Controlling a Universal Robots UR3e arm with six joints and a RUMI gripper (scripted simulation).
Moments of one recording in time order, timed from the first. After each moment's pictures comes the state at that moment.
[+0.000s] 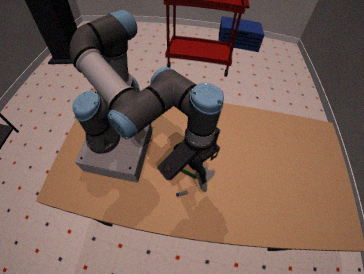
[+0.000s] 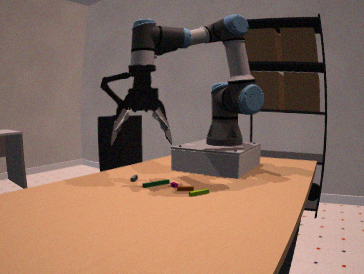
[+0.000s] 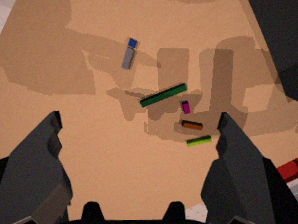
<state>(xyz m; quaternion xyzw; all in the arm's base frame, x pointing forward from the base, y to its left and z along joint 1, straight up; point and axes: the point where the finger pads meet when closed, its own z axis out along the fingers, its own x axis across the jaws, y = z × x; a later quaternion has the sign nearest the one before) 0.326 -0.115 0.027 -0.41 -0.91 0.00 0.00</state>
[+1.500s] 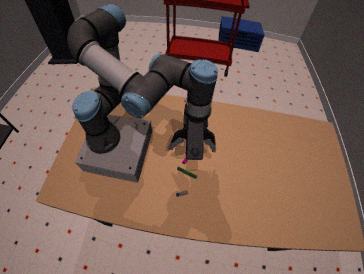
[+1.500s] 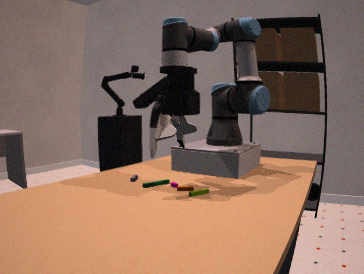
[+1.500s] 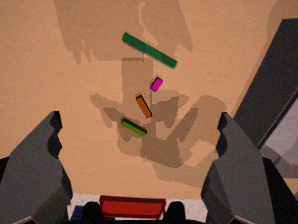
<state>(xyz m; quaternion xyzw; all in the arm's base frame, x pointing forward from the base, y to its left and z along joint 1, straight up) 0.333 -0.028 0.016 0.02 -1.00 0.00 0.00</state>
